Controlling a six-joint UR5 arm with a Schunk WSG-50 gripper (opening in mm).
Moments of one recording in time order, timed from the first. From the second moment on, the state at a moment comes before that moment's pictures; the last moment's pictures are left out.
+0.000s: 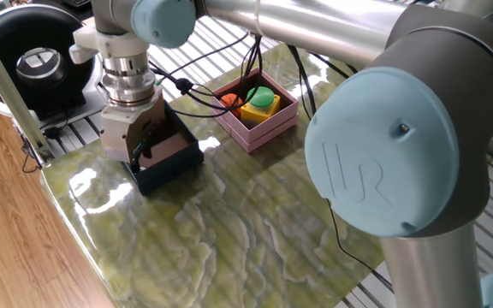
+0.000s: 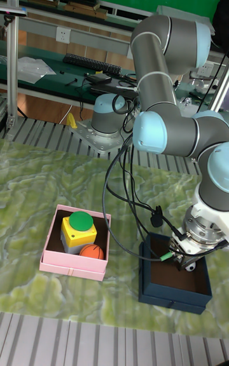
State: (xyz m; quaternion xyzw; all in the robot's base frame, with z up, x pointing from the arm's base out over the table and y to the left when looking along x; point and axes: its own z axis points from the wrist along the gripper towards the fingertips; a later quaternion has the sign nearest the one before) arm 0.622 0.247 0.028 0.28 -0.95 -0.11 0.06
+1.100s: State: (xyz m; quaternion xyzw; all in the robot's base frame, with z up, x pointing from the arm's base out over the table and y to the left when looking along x) arm 0.622 0.248 0.009 0.28 -0.95 -0.11 0.05
